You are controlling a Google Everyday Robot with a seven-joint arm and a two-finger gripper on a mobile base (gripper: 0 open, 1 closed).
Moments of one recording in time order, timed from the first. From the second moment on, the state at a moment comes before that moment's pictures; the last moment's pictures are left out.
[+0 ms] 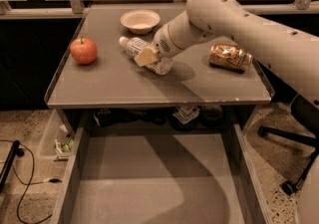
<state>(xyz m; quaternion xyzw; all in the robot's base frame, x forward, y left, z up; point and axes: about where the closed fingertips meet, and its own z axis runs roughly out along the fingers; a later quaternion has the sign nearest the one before) 0.687 0.012 0.849 -0.43 0.81 0.19 0.36</state>
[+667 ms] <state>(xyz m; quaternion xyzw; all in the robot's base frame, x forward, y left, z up) 0.627 0.000 0.874 -0.45 0.76 0.22 0.40</state>
